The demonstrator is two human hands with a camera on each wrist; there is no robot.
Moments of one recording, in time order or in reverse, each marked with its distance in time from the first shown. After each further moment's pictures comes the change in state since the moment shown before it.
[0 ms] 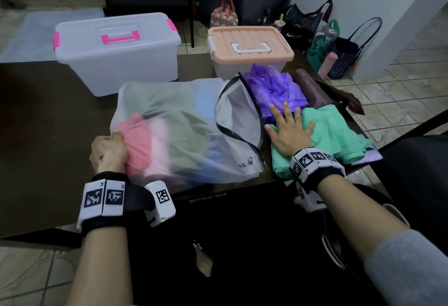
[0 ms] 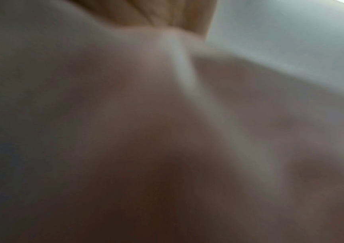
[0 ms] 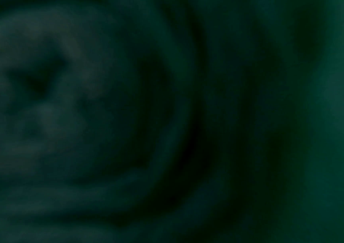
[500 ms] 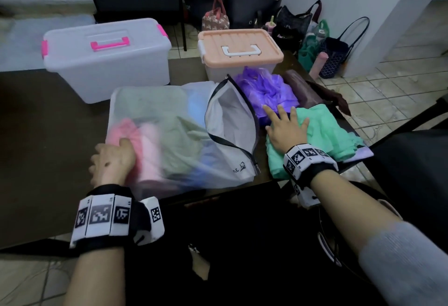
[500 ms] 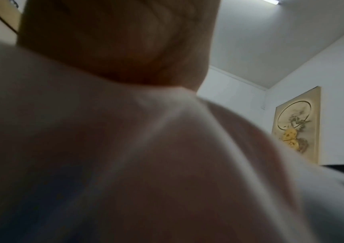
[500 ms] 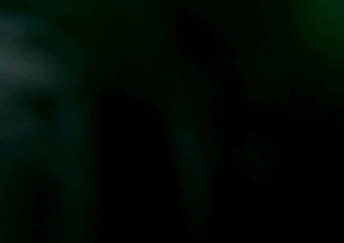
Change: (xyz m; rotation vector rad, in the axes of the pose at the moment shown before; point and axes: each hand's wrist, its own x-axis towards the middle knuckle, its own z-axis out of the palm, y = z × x) left_hand -0.023 0.009 0.003 0.201 -0.066 0.040; right_hand -0.002 0.000 -0.011 -0.097 0.032 0.004
